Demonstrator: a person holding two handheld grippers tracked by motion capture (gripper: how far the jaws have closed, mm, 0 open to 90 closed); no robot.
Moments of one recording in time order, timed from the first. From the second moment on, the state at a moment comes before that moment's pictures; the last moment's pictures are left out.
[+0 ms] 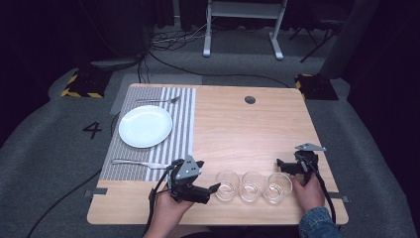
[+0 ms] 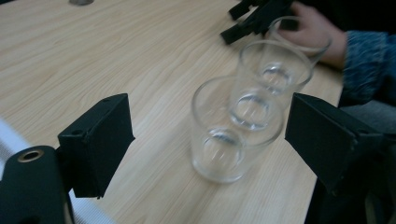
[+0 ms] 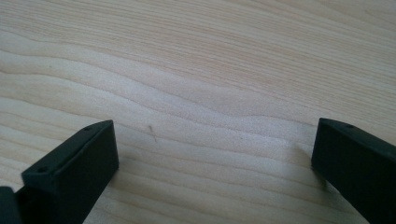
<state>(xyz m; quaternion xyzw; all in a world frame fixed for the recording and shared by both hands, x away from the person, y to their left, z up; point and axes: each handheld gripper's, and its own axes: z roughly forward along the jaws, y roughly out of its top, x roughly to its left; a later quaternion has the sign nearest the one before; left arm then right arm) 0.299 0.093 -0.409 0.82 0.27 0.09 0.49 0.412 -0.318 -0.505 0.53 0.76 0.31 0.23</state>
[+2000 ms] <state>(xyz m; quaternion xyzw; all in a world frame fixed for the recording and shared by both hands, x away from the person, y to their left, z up) 0.316 0.032 -0.473 0.85 0.27 0.09 0.44 0.412 -0.318 -0.505 0.53 0.75 0.31 0.23</state>
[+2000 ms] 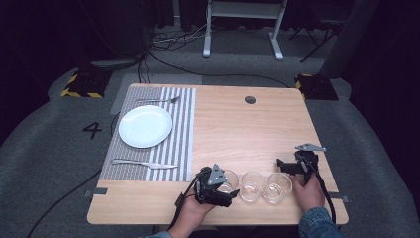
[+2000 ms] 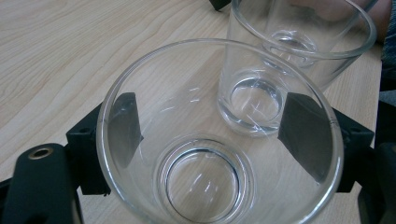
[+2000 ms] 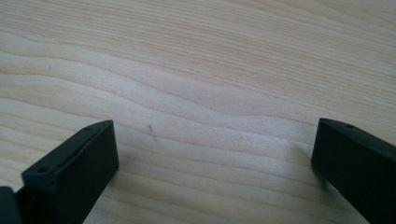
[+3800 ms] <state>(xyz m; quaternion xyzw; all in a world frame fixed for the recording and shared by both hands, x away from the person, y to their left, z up) 0.357 0.135 -0.388 0.81 0.36 0.16 0.45 0.412 -0.318 -0.505 0.53 0.75 0.31 0.23</state>
